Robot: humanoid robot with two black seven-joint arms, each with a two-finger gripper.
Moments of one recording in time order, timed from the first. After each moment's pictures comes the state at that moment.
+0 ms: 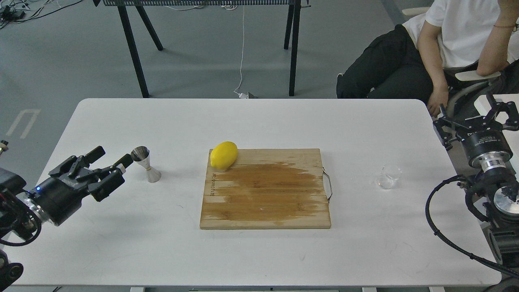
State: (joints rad) left arm 0.02 0.84 -0.96 -1.39 1.96 0.37 -0.35; right arm 0.39 -0.36 1.38 0.70 0.16 0.49 0.04
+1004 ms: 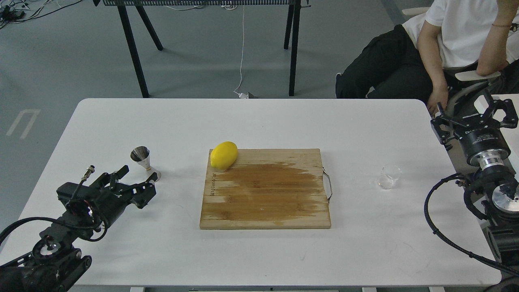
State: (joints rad) left arm -0.27 0.37 -0.86 -0.70 2.18 0.44 -0.35; right arm 0.40 -0.36 1.37 0.70 0.16 0.49 0.04
